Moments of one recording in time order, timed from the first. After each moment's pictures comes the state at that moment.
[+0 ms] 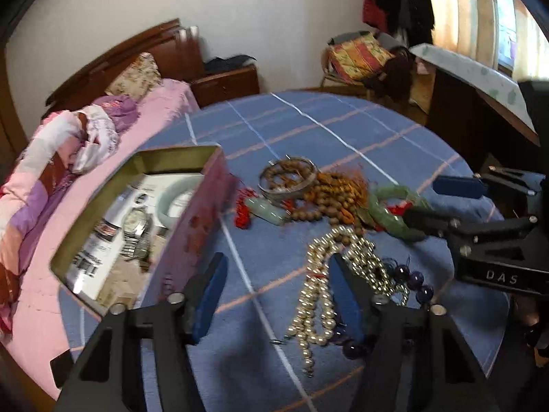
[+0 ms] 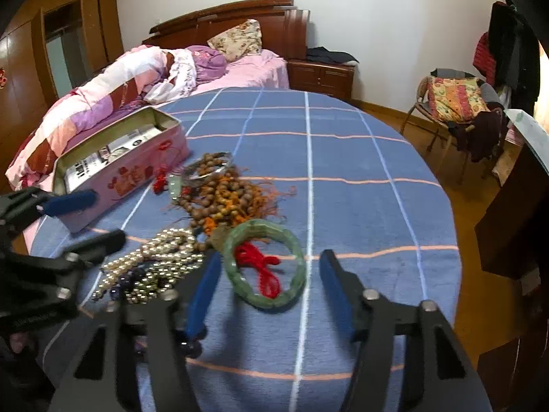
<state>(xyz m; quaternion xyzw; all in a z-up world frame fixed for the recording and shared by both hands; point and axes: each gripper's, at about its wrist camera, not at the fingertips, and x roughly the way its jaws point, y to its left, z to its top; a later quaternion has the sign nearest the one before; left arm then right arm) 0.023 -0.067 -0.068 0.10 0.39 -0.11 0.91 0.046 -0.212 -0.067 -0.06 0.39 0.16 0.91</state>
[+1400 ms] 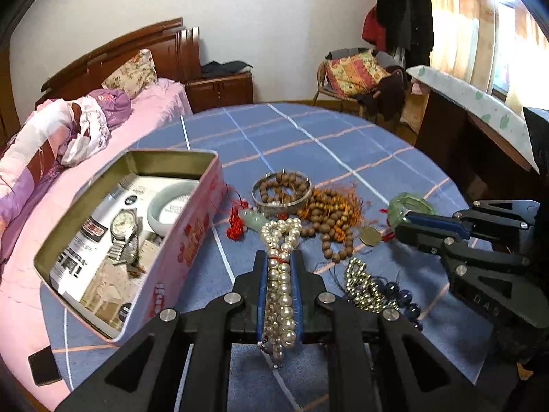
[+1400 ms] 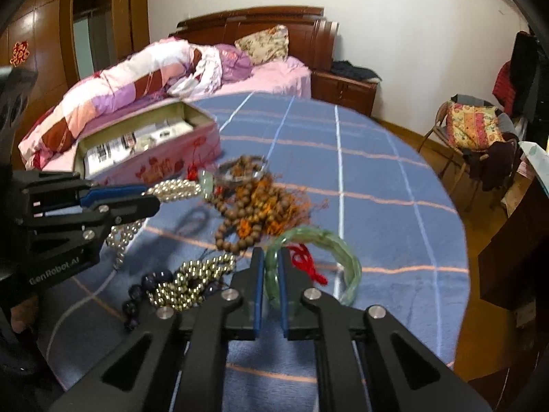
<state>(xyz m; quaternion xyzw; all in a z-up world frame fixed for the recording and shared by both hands) 0.022 -0.052 -0.054 0.04 0.36 -0.13 0.92 0.034 -0.189 -0.057 -0.10 0.36 0.19 0.91</state>
